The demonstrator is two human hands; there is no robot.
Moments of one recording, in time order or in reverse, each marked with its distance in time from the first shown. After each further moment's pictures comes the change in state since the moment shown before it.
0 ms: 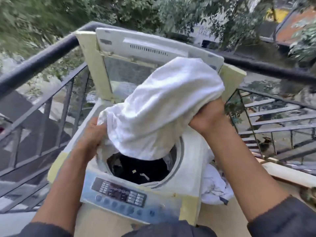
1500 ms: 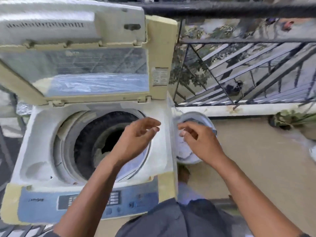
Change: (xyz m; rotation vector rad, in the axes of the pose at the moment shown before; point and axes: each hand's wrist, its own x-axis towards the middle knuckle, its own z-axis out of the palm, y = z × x) left_hand -0.038 -0.032 0.198 0.599 -0.639 0.155; right_hand -0.153 0.038 -0.194 -1.335 0.599 -0.024
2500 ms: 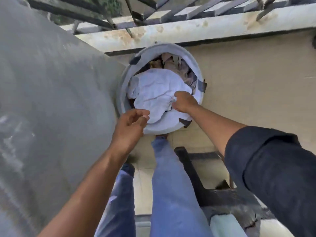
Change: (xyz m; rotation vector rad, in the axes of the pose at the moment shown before) left_hand 0.224 -0.127 0.319 -0.176 0.062 -0.829; right_hand 0.202 0.490 0.055 -0.373 -0.639 0.576
